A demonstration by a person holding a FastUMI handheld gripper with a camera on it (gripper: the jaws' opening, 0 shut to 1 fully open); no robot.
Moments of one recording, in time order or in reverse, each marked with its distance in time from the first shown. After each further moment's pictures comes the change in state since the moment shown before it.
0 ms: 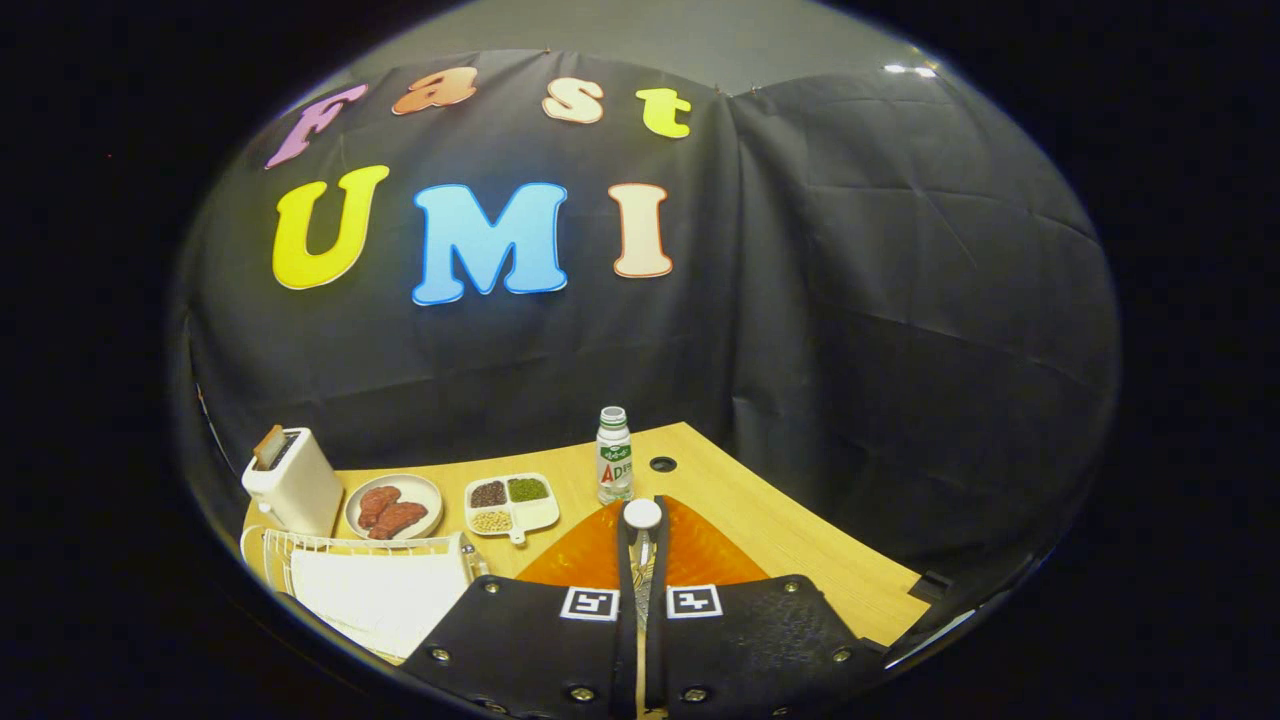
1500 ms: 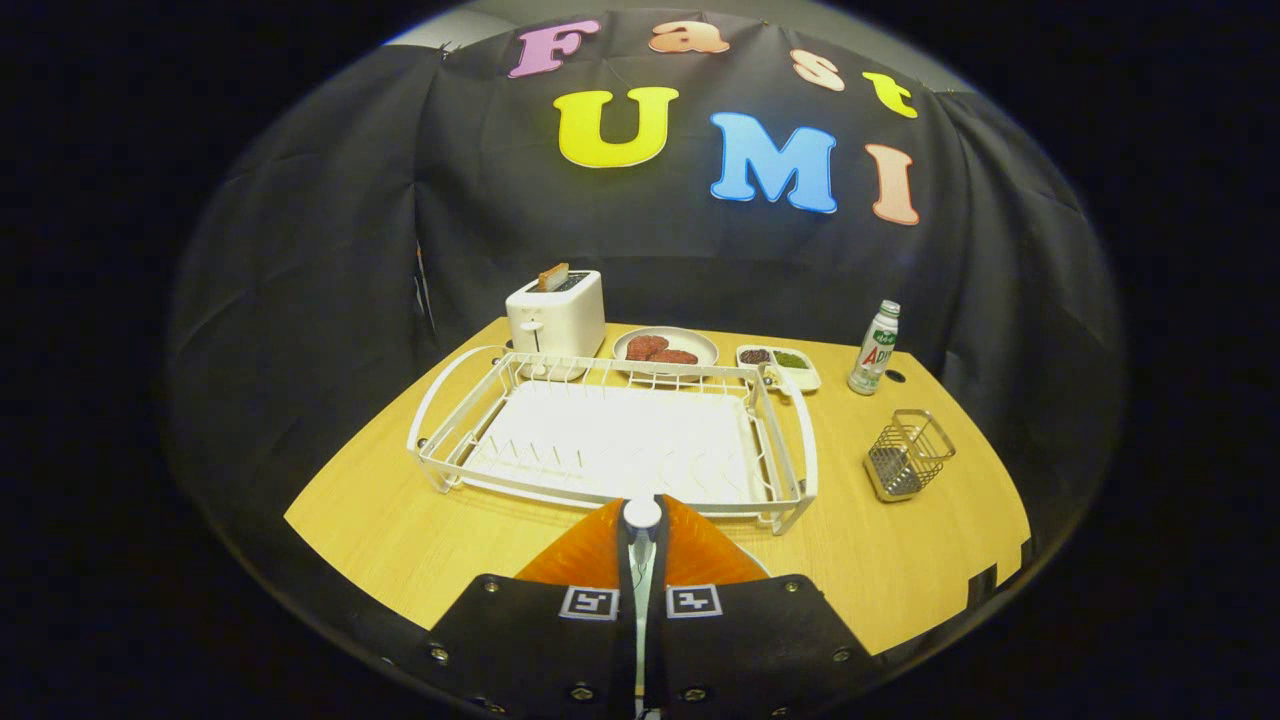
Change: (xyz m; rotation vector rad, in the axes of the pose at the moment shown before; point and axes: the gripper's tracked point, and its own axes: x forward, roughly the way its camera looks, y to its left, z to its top) arm -0.165 0.199 -0.183 -0.214 0.223 0.576
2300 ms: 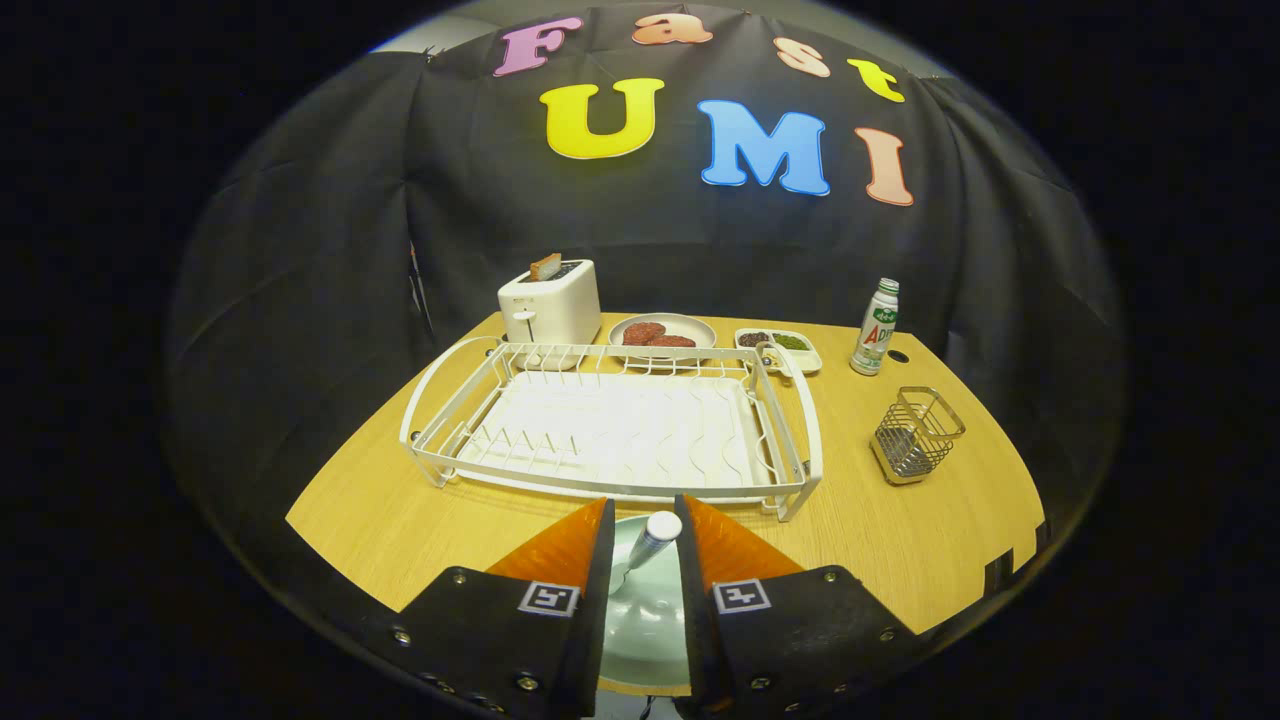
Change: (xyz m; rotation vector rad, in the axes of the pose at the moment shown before) arm 0.007 -0.018 -0.008 0.017 0.011 -0.021
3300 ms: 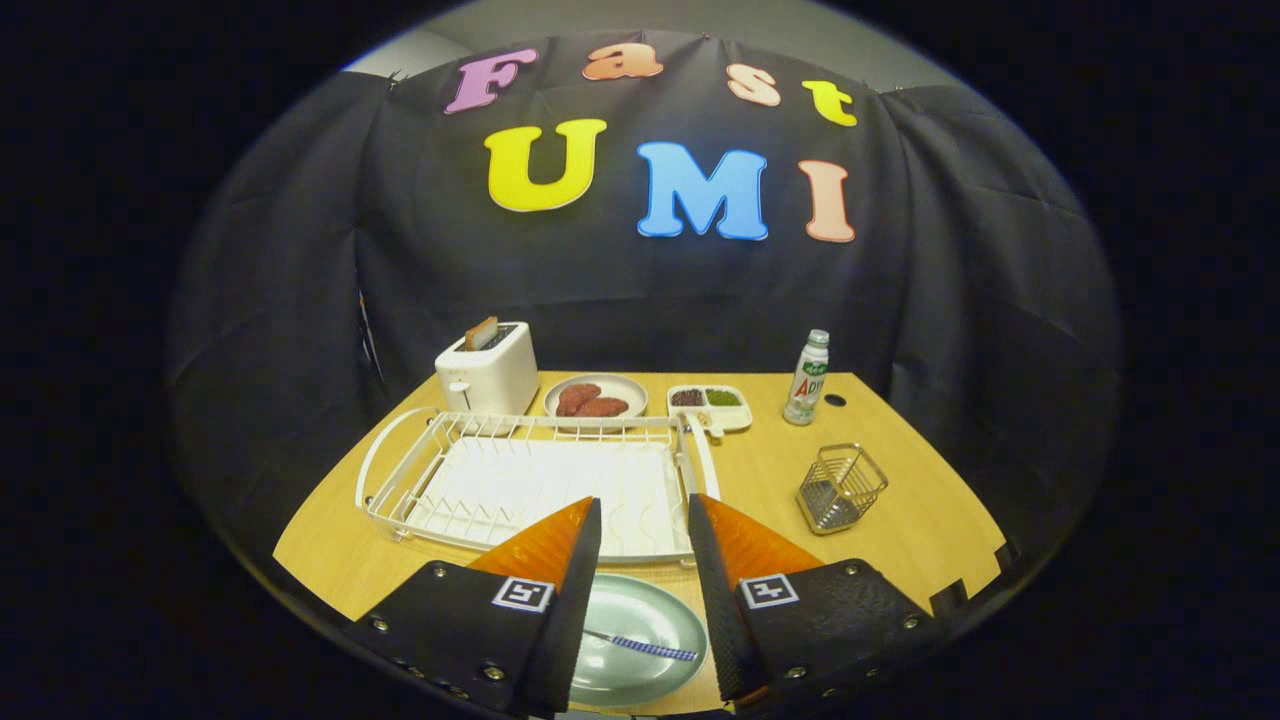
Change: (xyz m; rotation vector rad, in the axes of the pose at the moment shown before) arm -0.032 -0.067 0.097 0.029 -0.181 -0.151
